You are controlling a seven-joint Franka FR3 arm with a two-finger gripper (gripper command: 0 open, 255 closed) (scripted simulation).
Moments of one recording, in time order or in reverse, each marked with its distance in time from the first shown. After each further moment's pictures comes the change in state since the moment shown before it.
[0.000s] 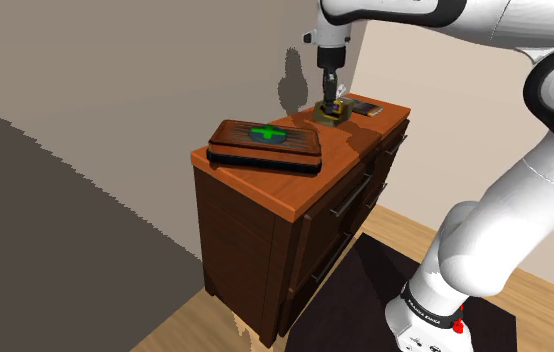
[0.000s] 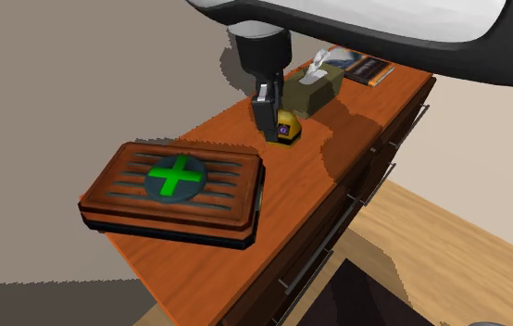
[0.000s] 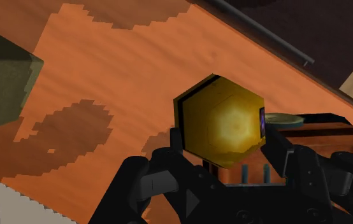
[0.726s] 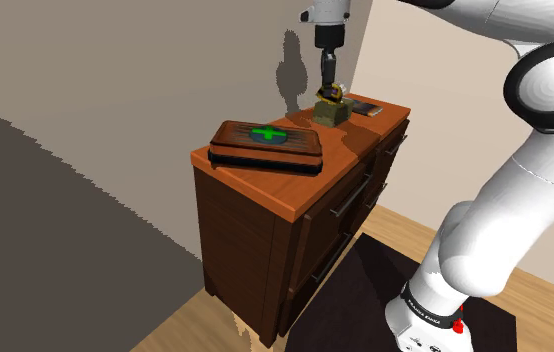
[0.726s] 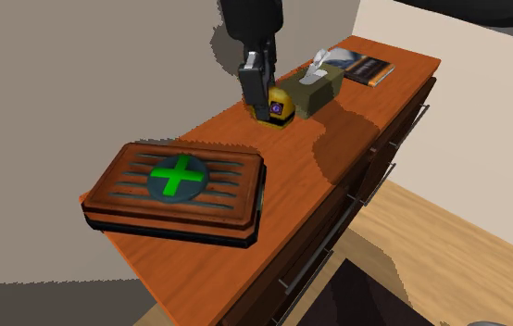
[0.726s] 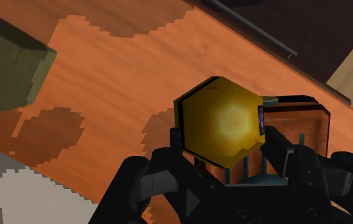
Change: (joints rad) arm 0.012 0.074 0.014 0.205 0.013 -0.134 0.004
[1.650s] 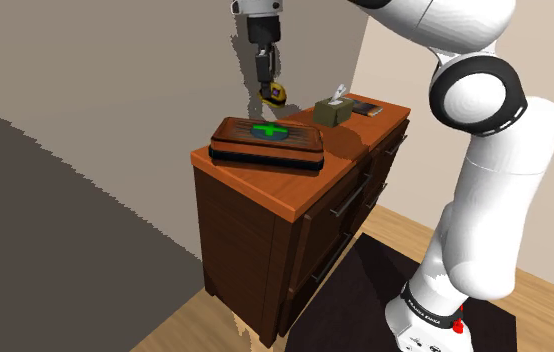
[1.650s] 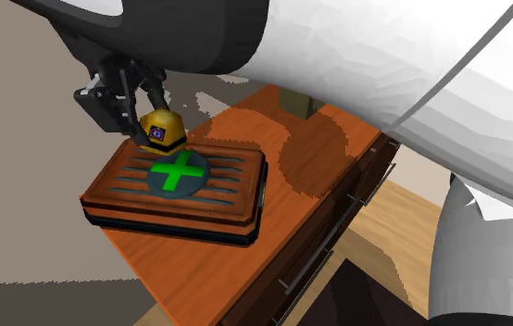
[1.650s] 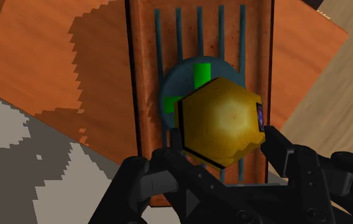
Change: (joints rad) arm 0.136 0.330 0.138 0.421 0.054 -0.125 0.272
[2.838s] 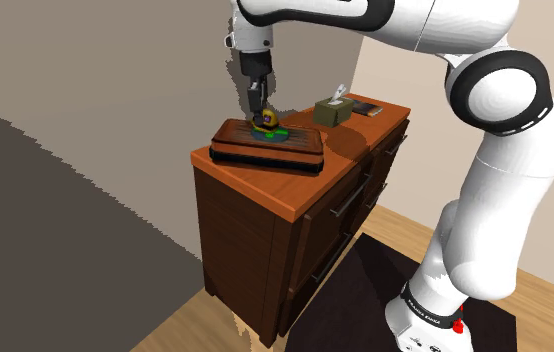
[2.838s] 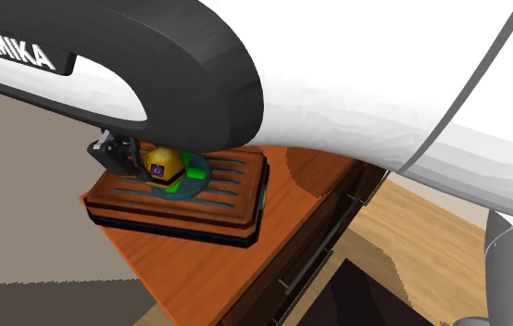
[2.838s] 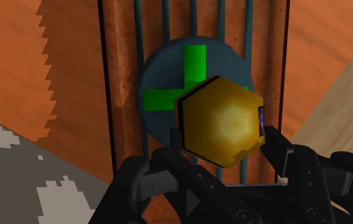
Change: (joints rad) arm 0.015 -0.079 0.011 -0.296 0.006 0.213 0.049
